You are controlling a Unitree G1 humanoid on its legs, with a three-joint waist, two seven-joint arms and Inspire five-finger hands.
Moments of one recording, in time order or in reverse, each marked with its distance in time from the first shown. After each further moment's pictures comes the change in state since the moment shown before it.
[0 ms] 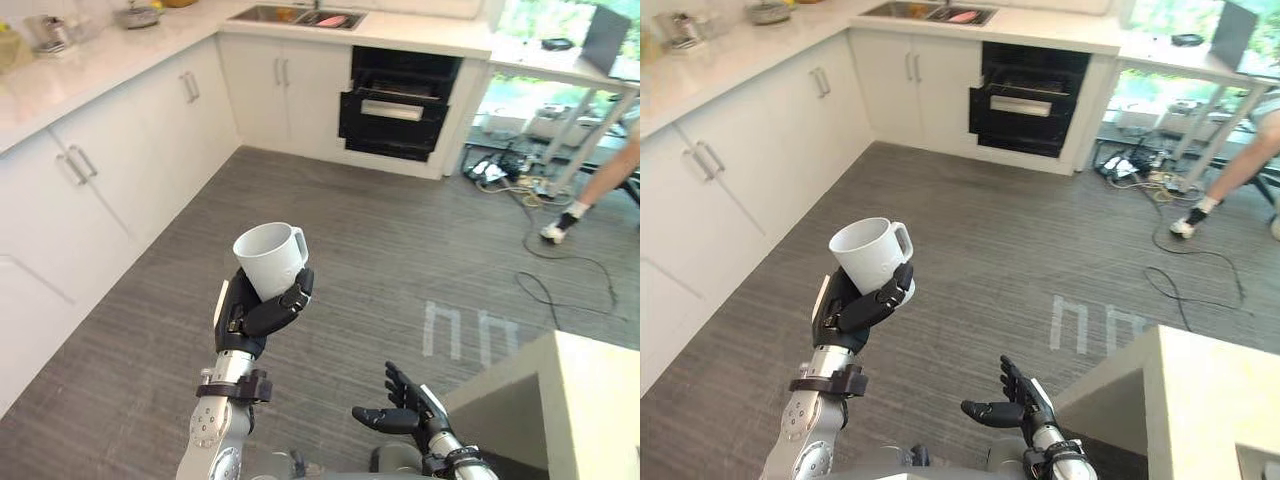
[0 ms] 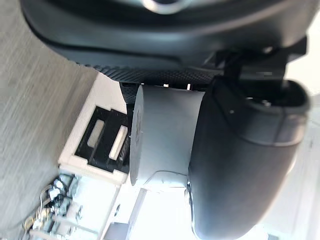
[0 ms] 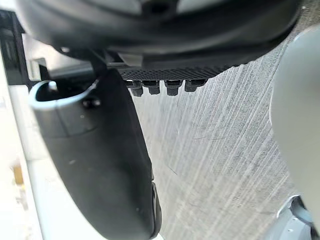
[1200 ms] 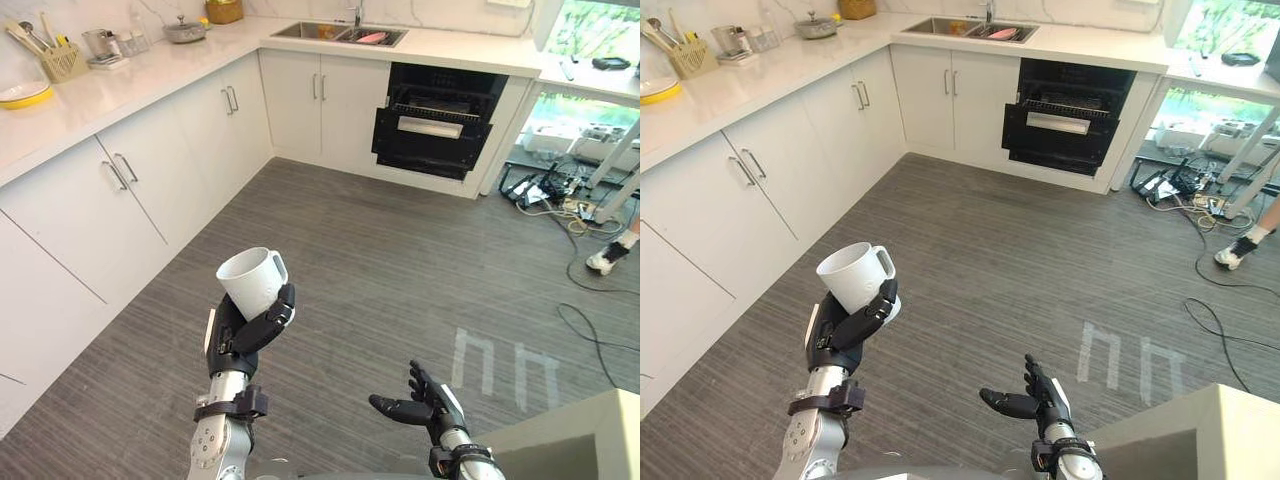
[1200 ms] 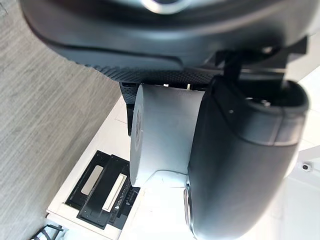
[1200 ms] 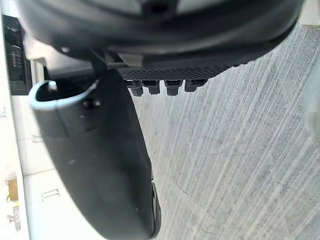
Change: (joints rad) left arm 0.078 -0.059 0.050 0.041 -0.002 -0.003 0.038; right arm 0.000 0.046 -0.094 -0.020 -0.032 0.057 -0.099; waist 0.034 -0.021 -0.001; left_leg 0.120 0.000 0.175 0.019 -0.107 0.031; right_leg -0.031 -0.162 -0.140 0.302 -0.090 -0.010
